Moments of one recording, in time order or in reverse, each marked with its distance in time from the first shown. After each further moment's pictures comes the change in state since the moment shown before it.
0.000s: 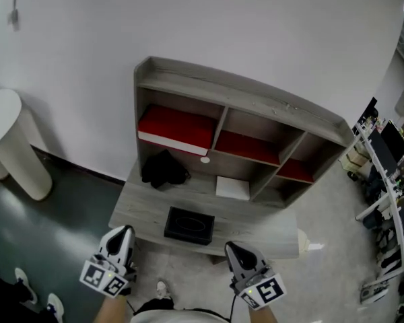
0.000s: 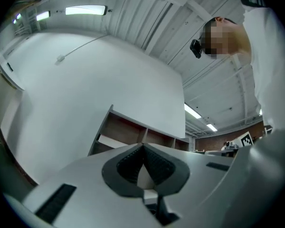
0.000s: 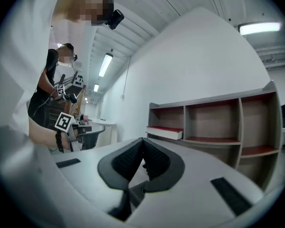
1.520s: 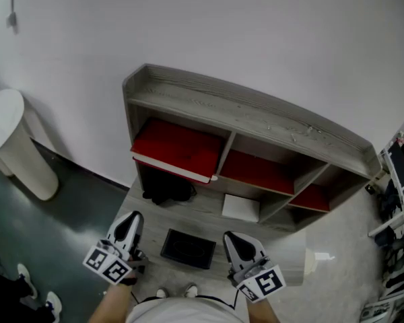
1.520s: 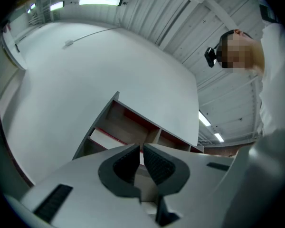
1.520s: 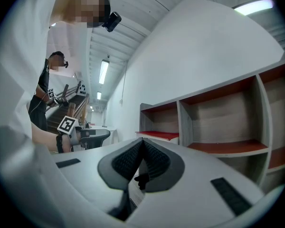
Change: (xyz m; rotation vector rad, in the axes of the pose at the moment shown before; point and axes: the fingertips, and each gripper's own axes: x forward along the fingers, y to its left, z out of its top) left arm 0.147 0.051 -0.011 -0.142 -0.004 0.044; right arm 0.115 -0.111 0.001 0.064 -0.064 0.091
